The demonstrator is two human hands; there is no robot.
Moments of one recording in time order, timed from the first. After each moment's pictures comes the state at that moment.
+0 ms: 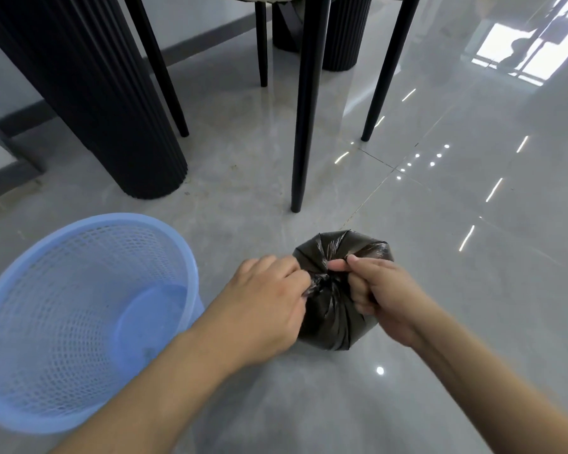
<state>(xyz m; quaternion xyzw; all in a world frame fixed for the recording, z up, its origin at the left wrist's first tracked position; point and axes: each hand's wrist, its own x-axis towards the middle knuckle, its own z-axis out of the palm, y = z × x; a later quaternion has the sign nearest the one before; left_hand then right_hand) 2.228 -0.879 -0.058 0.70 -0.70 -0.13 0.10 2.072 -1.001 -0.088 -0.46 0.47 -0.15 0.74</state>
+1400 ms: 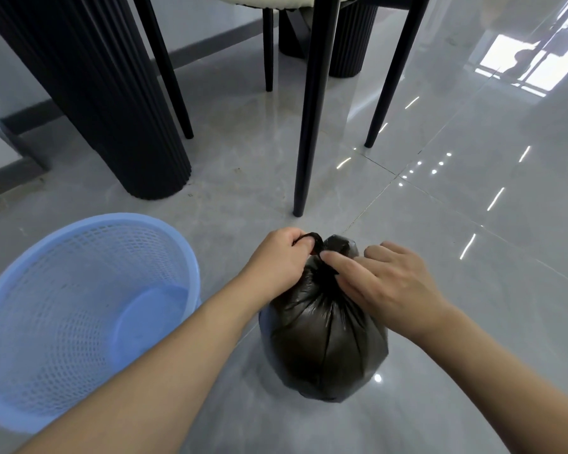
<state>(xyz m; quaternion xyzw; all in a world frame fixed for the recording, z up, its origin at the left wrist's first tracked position) 2.235 -0.952 -0.079 0.76 -0.36 -0.40 0.37 2.065 -1.017 -0.076 -0.96 0.10 -0.25 -0.08</state>
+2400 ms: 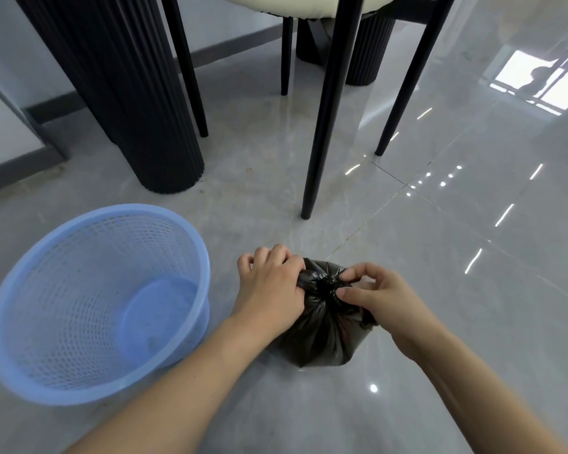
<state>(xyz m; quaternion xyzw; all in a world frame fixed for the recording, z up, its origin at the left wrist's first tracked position) 2.224 -0.906 -0.108 0.82 -0.55 -0.08 0.14 2.069 -0.995 -0.072 -0.57 0.48 -0.10 0.66</state>
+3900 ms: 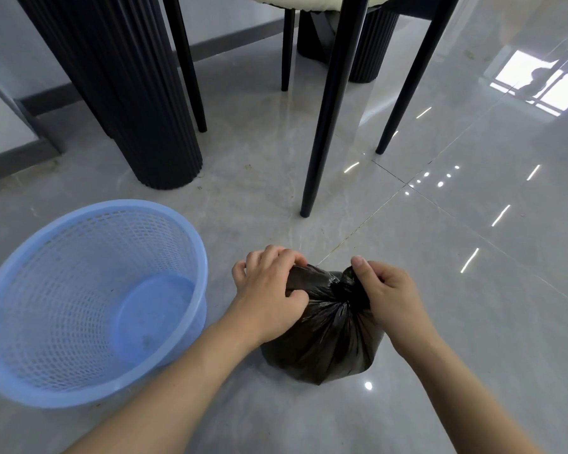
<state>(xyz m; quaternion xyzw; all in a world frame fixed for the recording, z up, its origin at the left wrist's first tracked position) 2.228 -0.898 -0.109 0.80 -0.51 -0.21 0.24 2.073 -0.998 -0.095 -0.69 0.50 -0.20 0.48</state>
